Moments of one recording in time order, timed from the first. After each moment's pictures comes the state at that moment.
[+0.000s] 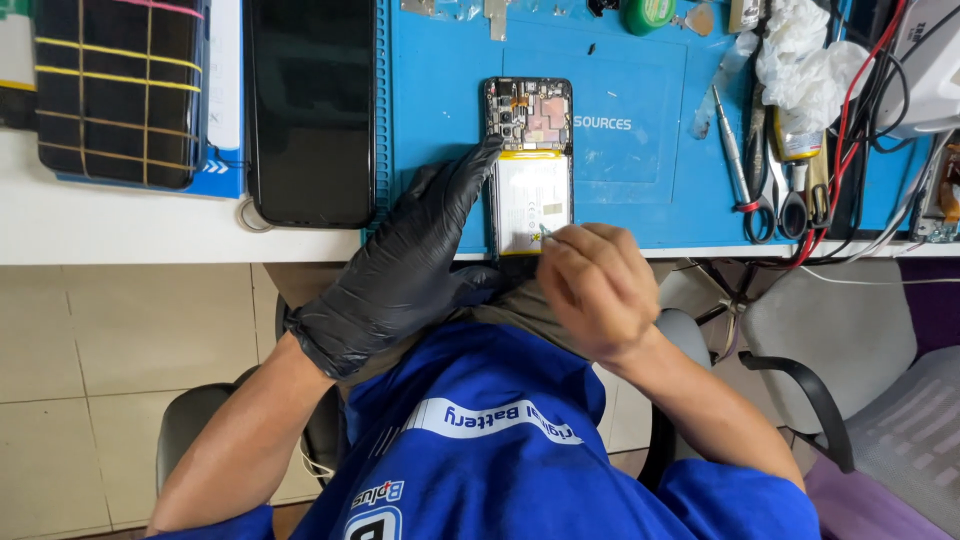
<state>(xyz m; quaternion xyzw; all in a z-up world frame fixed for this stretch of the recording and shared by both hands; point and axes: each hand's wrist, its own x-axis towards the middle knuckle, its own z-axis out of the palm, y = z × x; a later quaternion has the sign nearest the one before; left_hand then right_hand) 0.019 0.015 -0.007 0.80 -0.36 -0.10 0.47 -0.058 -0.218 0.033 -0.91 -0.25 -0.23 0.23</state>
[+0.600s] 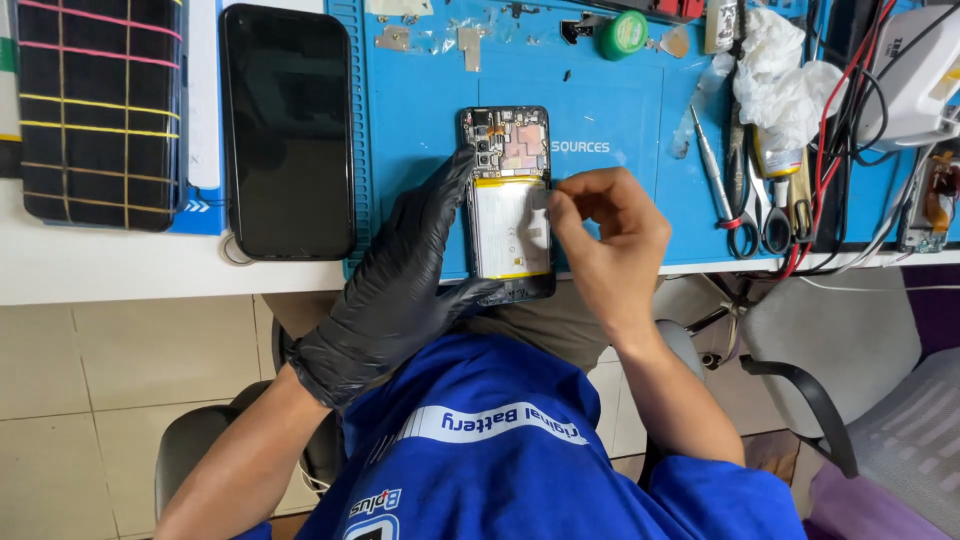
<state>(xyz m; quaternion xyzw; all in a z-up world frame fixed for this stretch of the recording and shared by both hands) 0.023 0.004 0.021 0.81 -0.31 -0.09 0.49 -0.012 -0.226 0.042 -0.84 0.13 -0.10 0.52</state>
